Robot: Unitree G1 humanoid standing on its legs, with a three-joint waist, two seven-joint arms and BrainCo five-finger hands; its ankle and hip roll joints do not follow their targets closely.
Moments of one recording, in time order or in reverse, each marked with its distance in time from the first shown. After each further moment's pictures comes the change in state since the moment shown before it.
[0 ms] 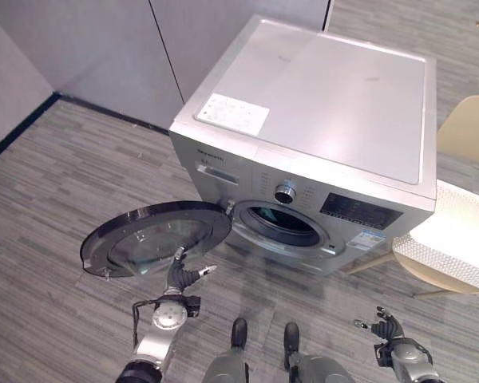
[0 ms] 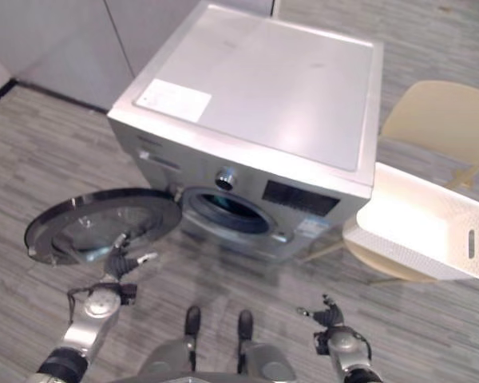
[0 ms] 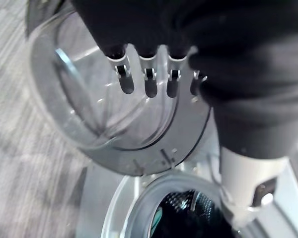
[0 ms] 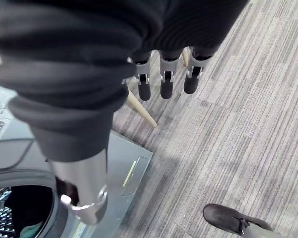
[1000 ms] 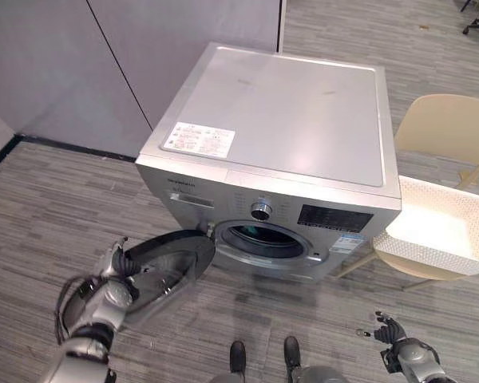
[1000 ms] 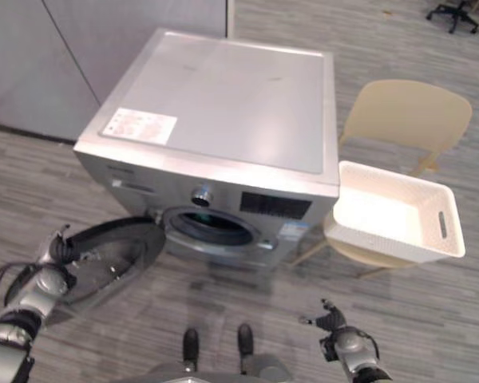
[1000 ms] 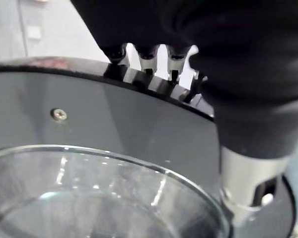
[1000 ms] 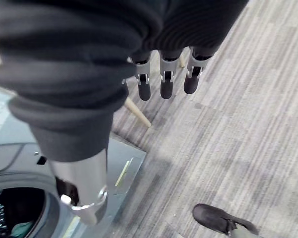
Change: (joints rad) left arm -0.203 0.154 0.011 0.501 0.260 0.052 -0.009; right arm -0.021 -0.070 0.111 -0.004 -0.044 0.036 0.069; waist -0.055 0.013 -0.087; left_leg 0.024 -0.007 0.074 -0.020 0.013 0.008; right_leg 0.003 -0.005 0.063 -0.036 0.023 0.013
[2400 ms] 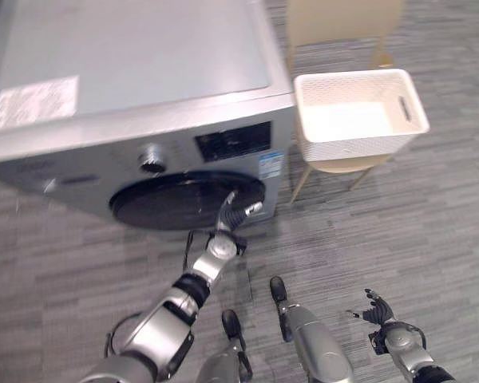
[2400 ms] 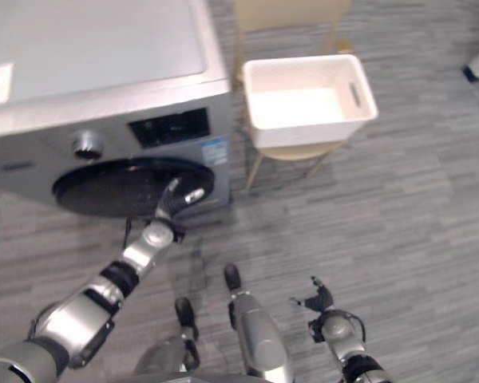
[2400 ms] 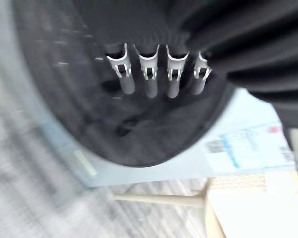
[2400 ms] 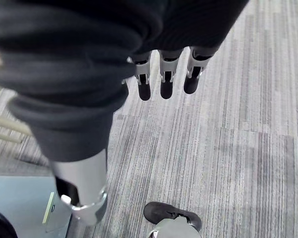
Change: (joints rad) left arm -0.482 -0.343 -0.341 -0.022 -0.402 -0.016 0.082; right arm -0.018 -0.002 0.037 -0.092 -0.051 -0.029 -0.089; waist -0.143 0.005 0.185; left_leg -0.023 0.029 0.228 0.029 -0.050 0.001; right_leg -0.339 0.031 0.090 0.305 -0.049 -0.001
